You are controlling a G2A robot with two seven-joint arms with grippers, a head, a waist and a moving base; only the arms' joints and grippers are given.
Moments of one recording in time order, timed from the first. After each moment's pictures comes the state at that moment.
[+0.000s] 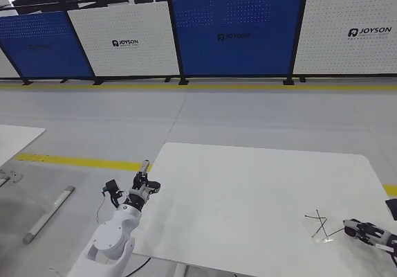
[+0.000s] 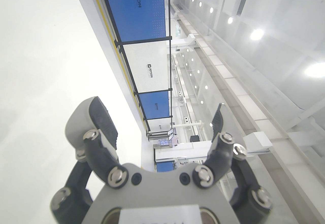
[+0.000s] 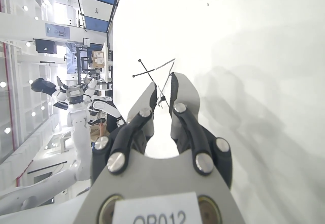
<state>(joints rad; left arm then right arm) 1.73 -1.15 -1.60 -1.80 -0.42 0.00 0.00 -1.35 -0.97 1.64 -1.26 -0.05 -0.14 1.11</state>
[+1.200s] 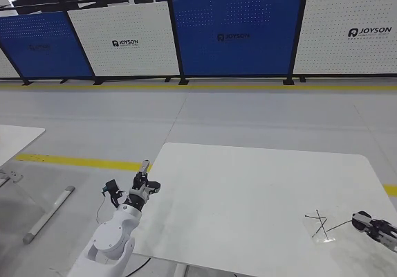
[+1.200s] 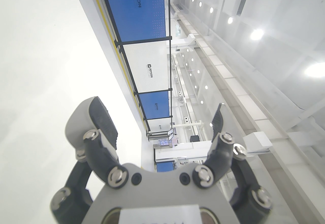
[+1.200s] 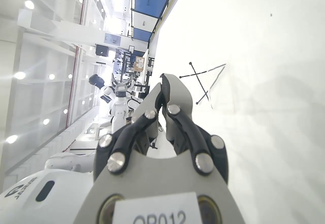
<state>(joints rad) 1.73 -1.15 -1.60 -1.80 -0.42 0.00 0.00 -1.42 -0.96 1.71 -1.28 0.27 -0.22 1.12</state>
